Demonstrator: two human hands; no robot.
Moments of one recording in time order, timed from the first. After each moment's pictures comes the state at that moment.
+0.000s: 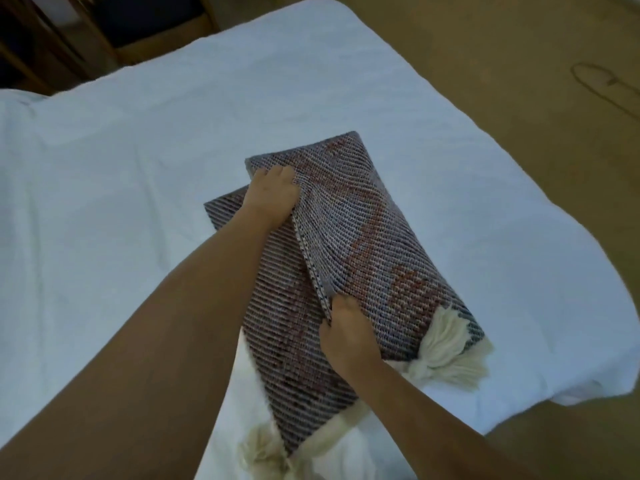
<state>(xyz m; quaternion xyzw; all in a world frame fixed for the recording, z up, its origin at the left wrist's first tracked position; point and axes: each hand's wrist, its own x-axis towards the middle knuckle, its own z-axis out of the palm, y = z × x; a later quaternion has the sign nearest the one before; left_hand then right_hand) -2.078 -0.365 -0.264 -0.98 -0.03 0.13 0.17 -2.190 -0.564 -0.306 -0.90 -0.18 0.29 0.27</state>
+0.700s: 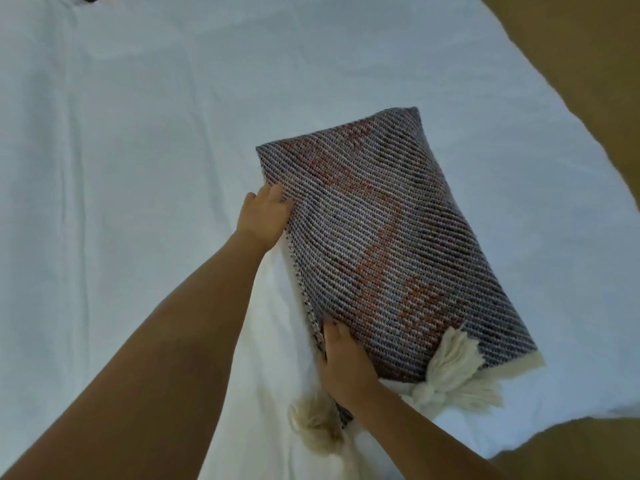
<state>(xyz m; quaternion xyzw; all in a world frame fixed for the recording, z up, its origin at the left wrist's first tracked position) -2.217 -0.264 -0.352 -0.98 -0.15 0.12 0.05 -2.292 -0.501 -0.362 -0.85 -0.34 0.39 0.11</state>
